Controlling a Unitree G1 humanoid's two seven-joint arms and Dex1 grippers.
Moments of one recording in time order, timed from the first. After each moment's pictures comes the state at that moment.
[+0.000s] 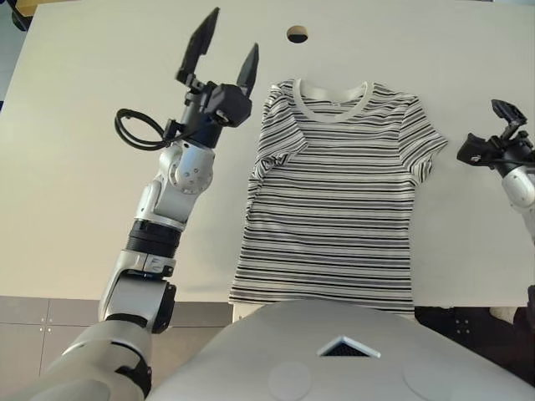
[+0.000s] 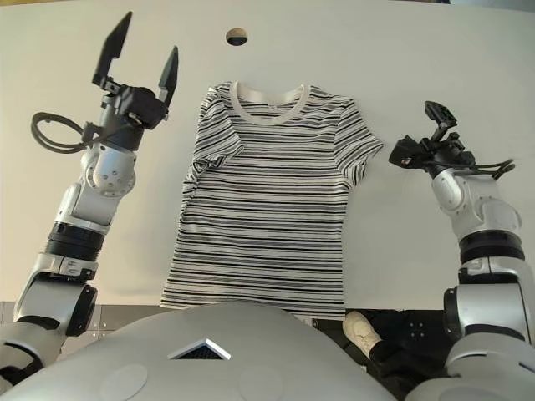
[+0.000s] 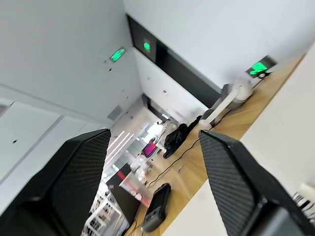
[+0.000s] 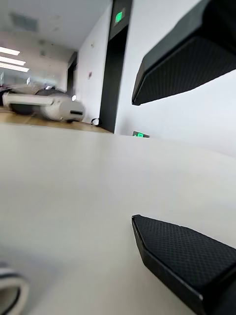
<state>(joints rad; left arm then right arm) -0.24 0.42 -0.22 0.23 0.45 -0.52 0.17 -0.31 -0.82 0.23 0.81 -0.84 -0.45 -0.04</state>
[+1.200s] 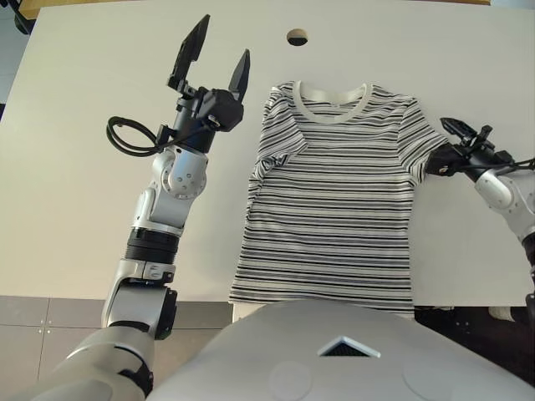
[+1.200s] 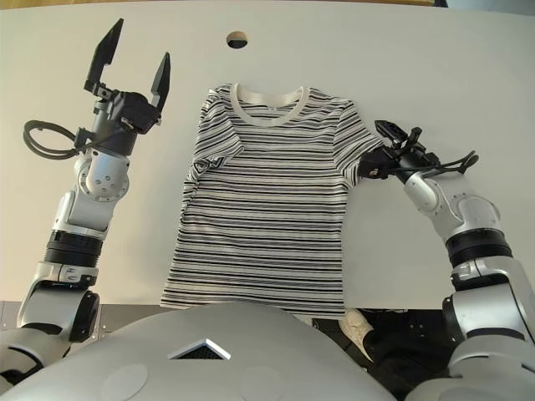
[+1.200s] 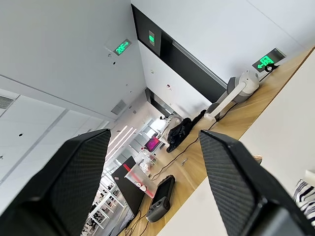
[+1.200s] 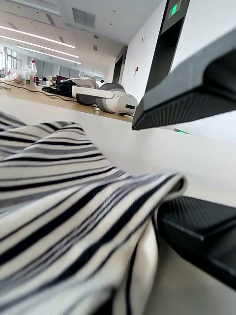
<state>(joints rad) -0.20 0.40 -0.16 0.21 0.47 -0.53 0.11 -0.28 -0.83 0.42 0.66 -0.78 -0.46 0.00</state>
